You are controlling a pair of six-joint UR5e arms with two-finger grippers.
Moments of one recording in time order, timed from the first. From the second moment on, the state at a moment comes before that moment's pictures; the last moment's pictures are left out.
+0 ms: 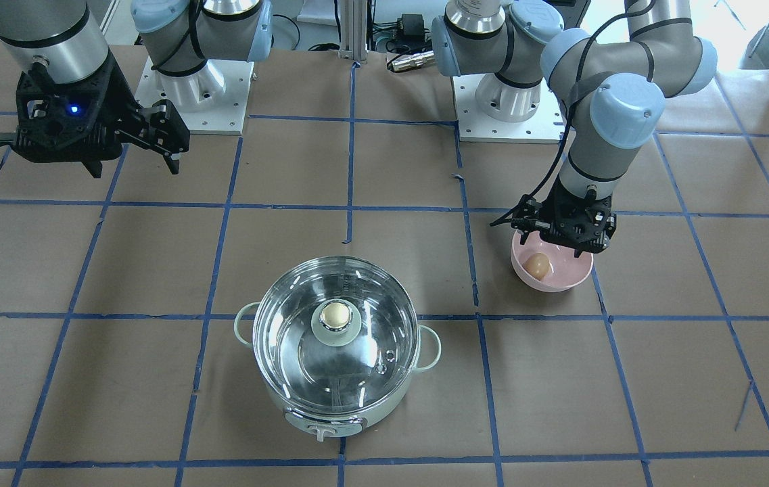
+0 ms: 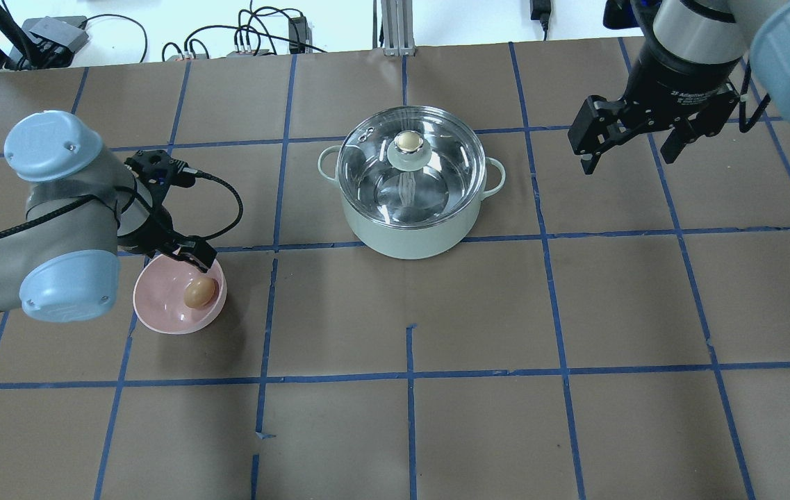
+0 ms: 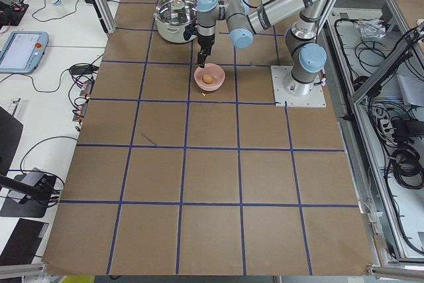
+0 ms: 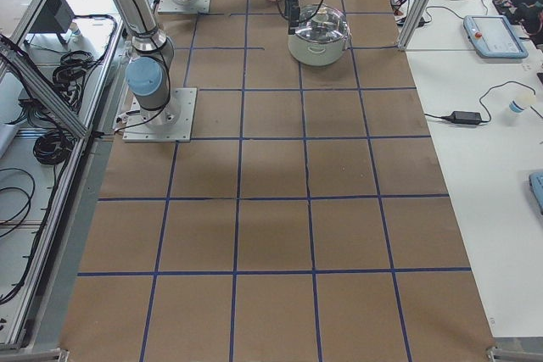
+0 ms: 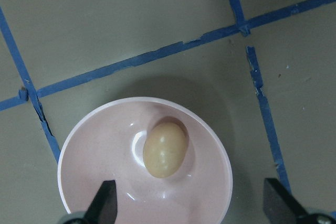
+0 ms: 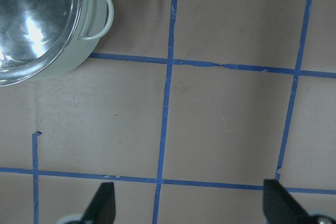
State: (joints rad) left arm -1.35 -1.61 -2.12 -0.92 1.61 0.49; right arm 1.54 -1.57 1.58 -1.55 -1.59 -0.12
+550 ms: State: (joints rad) left arm -1.31 -1.60 -2.21 -0.82 1.55 0.50; right arm 1.54 -1.57 1.58 -1.55 -1.59 -0.12
